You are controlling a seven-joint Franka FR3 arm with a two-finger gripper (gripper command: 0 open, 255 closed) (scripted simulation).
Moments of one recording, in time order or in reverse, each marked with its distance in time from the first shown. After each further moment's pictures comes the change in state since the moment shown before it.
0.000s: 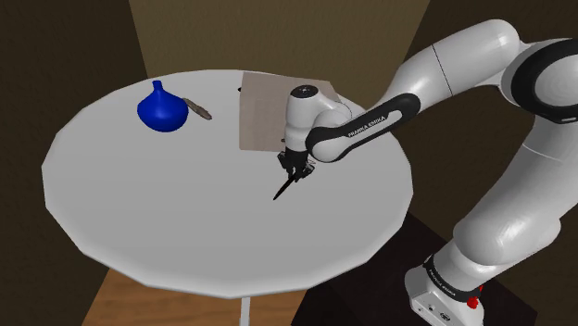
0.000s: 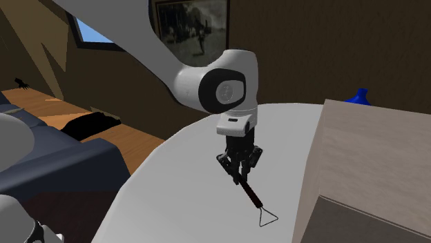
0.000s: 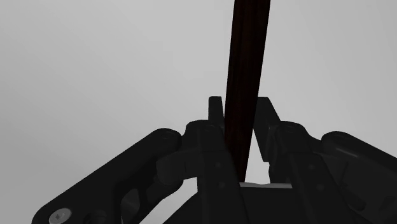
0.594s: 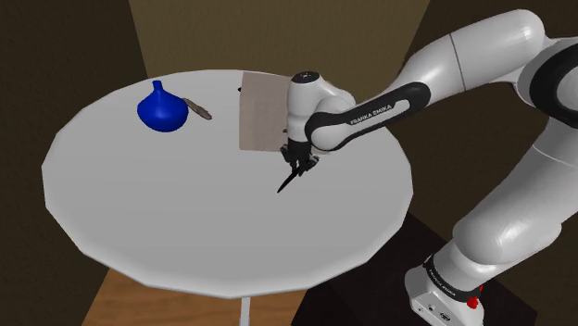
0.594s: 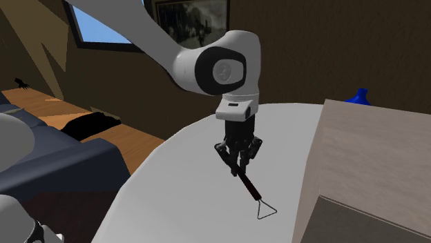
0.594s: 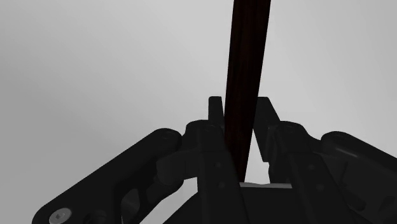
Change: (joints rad) arm -0.016 -0.074 0.025 0.028 0.089 -0.114 -0.067
